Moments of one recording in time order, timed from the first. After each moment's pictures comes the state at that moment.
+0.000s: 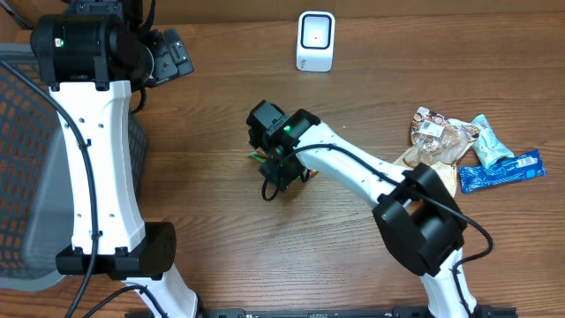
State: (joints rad) left arm -0.03 1.90 2.51 -1.69 -0.18 -0.44; right arm 0.78 2.16 1.70 -0.98 -0.02 -0.01
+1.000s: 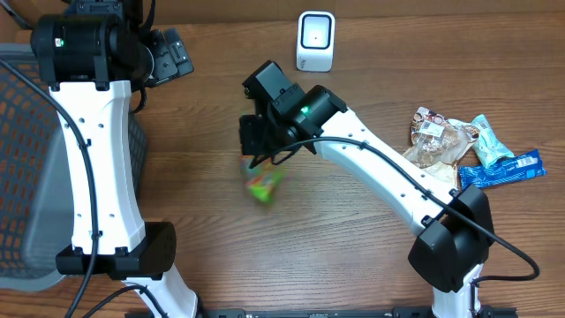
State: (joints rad) left arm -0.03 1.90 2.51 -1.69 -0.18 -0.44; right arm 0.76 2.01 1.88 -0.88 -0.40 0.70
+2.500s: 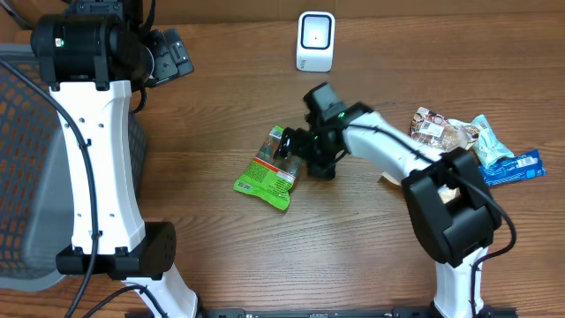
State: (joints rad) left arm -0.03 1.90 2.51 -1.69 -0.18 -0.44; right arm 0.56 2.09 1.43 -0.63 -0.49 0.86
